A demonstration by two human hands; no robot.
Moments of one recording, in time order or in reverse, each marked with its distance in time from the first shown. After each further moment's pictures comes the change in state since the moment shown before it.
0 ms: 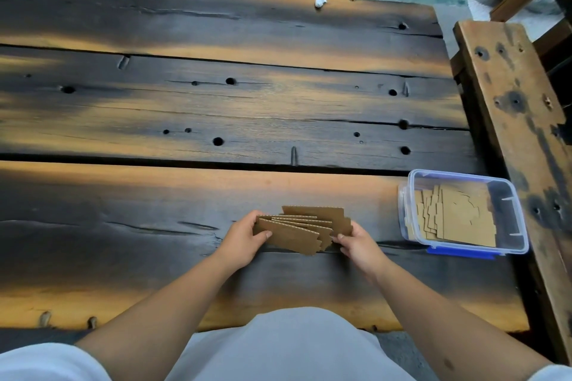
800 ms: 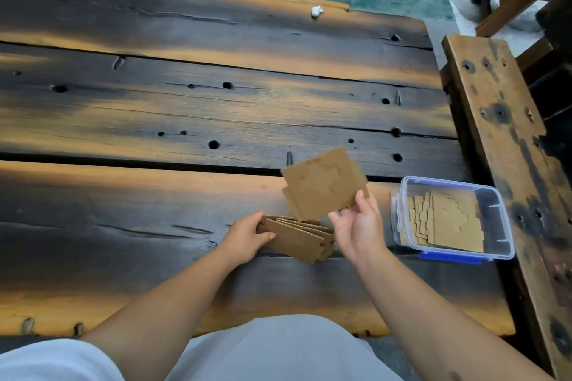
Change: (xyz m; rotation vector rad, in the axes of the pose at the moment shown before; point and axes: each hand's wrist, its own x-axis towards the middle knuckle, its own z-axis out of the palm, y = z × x) left_hand 0.015 0.008 0.004 -0.017 -0.065 0.034; right_hand -0.021 -0.084 0.028 1.098 0.183 -0.239
